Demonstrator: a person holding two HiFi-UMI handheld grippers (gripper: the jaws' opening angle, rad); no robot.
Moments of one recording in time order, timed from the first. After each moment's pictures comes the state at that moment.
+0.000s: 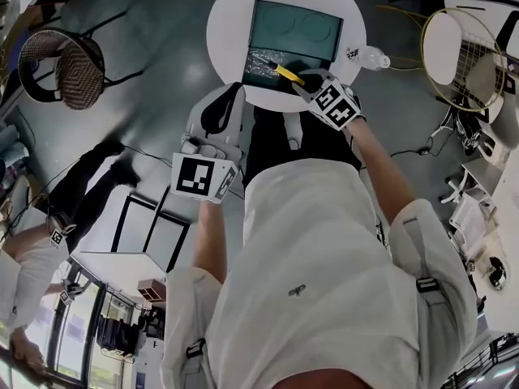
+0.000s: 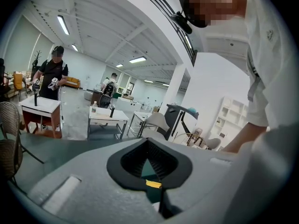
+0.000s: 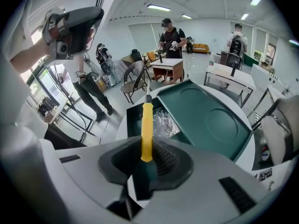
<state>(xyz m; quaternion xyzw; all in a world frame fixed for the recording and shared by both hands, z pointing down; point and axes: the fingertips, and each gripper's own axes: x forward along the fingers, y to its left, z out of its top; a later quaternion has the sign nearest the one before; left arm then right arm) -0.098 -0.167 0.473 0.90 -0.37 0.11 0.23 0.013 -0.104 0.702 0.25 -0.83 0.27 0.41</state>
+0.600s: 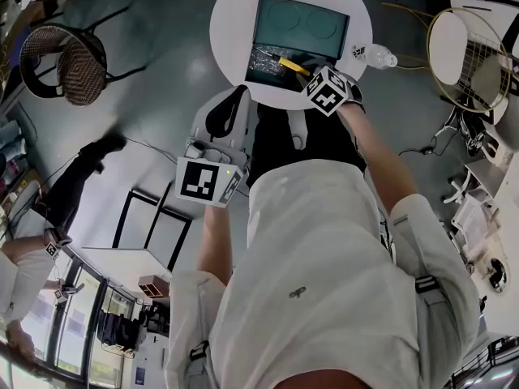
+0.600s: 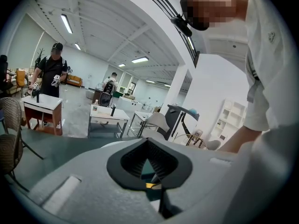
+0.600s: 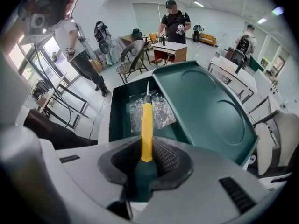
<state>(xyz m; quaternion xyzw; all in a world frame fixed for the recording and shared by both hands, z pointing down) -0.099 -0.159 0.476 0.89 -0.37 0.10 0.24 0.022 -0.112 0.752 0.22 -0.78 0.25 0.52</state>
